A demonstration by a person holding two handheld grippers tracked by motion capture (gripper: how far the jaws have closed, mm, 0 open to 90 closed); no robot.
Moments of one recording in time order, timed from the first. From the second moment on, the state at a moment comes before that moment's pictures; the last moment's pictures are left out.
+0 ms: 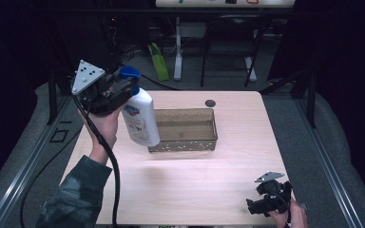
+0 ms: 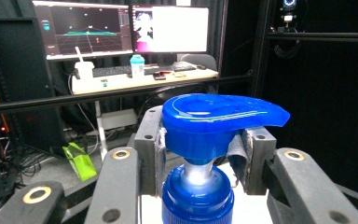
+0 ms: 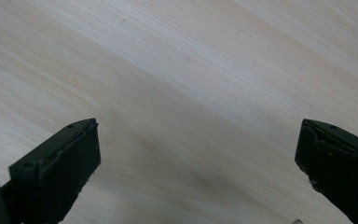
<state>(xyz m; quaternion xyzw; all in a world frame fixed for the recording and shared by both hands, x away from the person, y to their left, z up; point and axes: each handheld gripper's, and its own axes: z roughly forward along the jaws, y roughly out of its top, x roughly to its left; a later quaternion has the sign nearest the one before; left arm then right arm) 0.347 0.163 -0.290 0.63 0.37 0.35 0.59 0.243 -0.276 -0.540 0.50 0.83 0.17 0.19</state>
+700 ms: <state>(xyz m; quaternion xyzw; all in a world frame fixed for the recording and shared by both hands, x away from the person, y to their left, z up) 0.376 0.151 -0.292 0.62 0.39 0.34 0.59 0.243 -0.276 -0.542 0.50 0.83 0.17 0.18</state>
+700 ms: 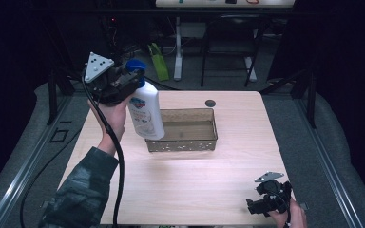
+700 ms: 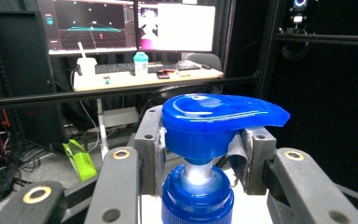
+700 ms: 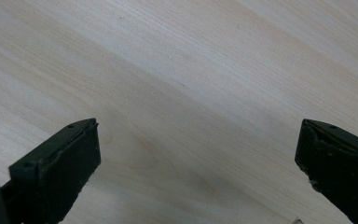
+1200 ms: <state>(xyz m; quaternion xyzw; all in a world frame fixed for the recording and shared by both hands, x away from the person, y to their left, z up) 0.390 0.139 -0.302 0.62 0.40 0.33 0.59 0.242 -0.274 -0.541 0.49 0.83 0.17 0.18</state>
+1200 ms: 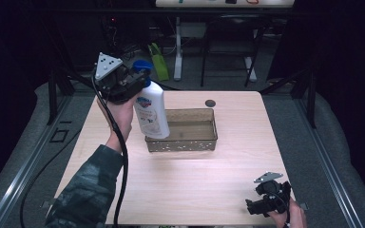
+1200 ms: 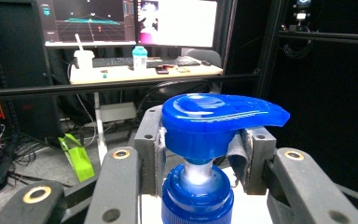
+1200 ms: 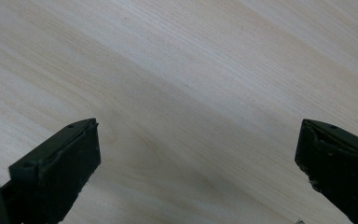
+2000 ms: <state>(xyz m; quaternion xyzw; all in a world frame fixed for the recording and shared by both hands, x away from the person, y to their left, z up) 0.400 0.125 -0.321 0.60 0.41 0.36 0.59 0.241 -0.272 -0.541 0.49 0.83 0.17 0.18</state>
